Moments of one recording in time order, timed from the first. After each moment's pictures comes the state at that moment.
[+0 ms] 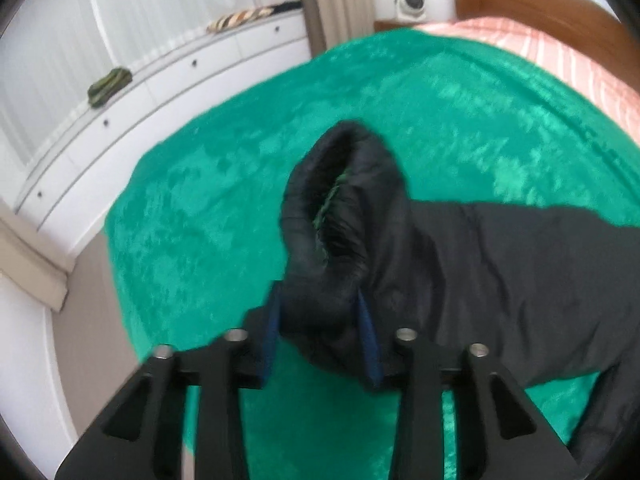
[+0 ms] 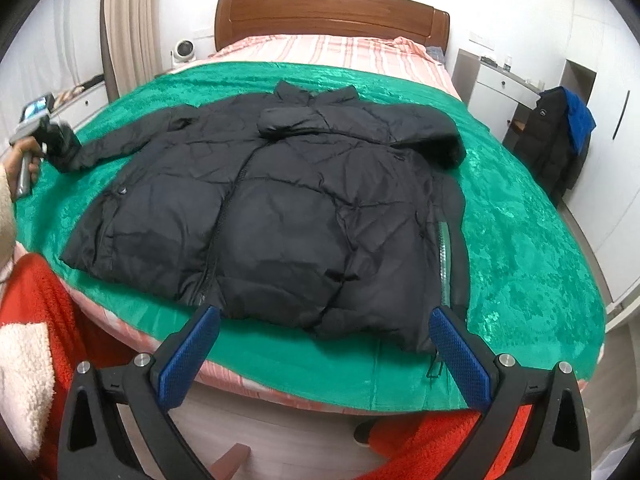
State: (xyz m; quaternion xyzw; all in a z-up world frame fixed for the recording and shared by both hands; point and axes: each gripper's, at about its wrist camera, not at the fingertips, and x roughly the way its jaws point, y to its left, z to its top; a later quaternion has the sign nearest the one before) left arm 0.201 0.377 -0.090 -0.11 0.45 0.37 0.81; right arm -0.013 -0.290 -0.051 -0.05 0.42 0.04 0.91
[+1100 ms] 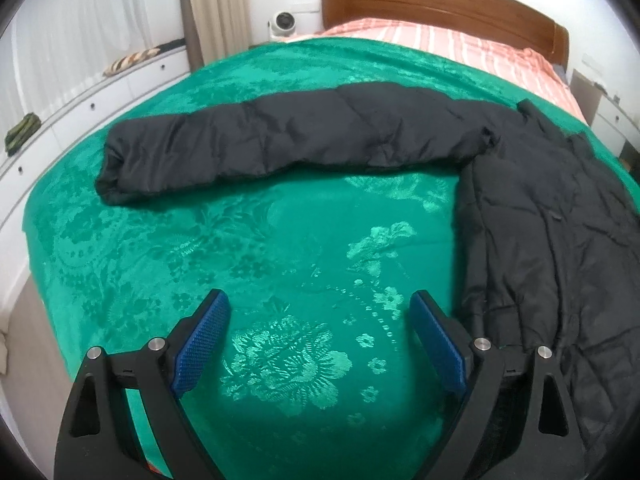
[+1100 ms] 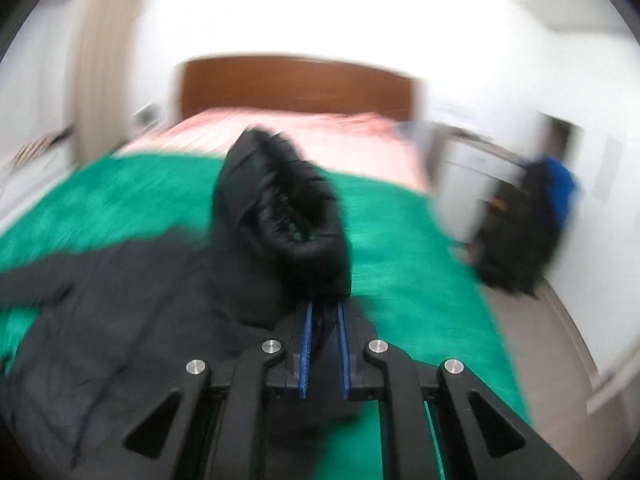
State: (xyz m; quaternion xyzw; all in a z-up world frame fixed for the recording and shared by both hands) left arm 0.117 0.200 -0.145 -0.07 0.40 0.17 0.90; right arm 0.254 -0.471 0.067 -0.05 0.29 -0.04 0.96
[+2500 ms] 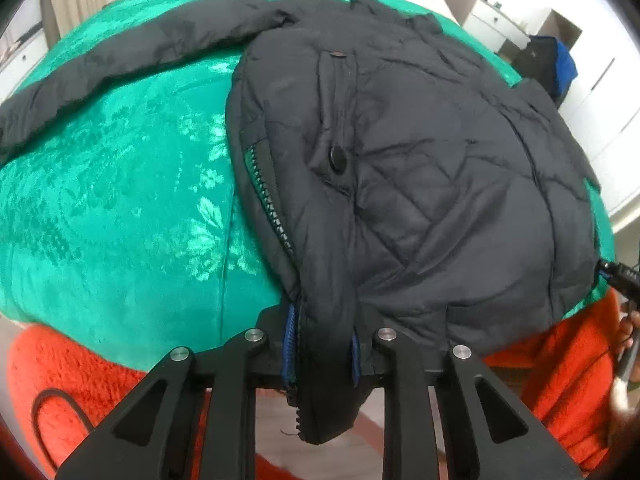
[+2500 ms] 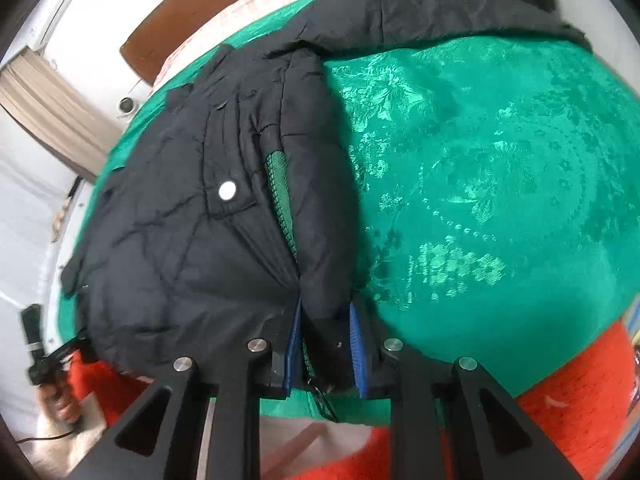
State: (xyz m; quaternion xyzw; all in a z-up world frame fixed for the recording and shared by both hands) left arm 0.054 0.124 -0.146 -0.05 0.53 -0.09 0.84; right arm 0.050 -0.463 -0.135 0.21 0.51 0.03 0.83
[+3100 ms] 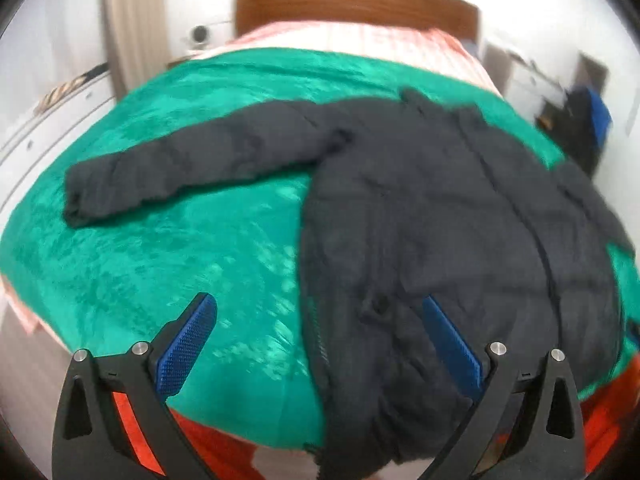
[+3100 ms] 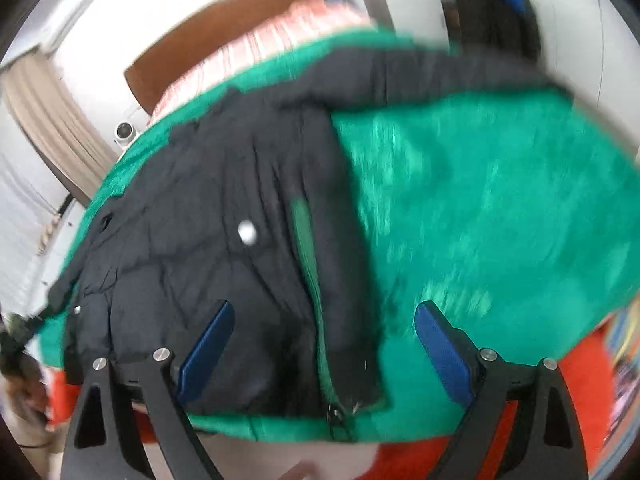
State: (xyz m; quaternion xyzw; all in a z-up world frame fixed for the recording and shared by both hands) left arm 0.064 0.135 -0.090 -0.02 0.42 0.01 0.91; right arm 0.049 -0.460 -0.111 0.21 0.47 0.01 0.86
